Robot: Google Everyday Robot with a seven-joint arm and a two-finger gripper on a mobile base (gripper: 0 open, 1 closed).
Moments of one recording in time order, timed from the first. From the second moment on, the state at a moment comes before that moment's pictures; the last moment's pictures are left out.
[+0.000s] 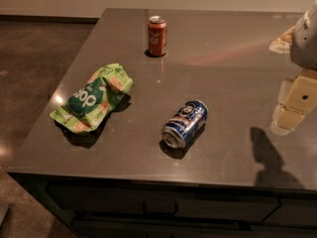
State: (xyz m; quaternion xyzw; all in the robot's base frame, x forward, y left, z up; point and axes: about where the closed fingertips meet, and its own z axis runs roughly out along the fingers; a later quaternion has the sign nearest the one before) arm 0.438 -0.216 0.977 -0.60 0.78 -0.04 0.16
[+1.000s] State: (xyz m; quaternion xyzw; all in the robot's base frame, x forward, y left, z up) arm 0.463 -0.198 0.966 -0.66 0.73 -0.04 0.16
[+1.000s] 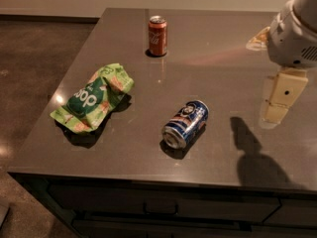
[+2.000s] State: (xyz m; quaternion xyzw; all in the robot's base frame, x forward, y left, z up) arm 0.492 -0.147 0.913 -0.81 0.57 0.00 0.14
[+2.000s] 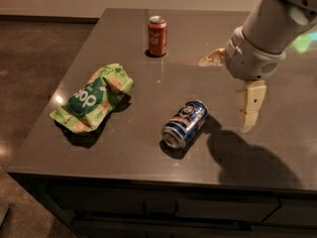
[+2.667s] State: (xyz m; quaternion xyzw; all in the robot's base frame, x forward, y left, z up) arm 0.485 -0.106 0.891 -0.89 0.44 0.03 0.12
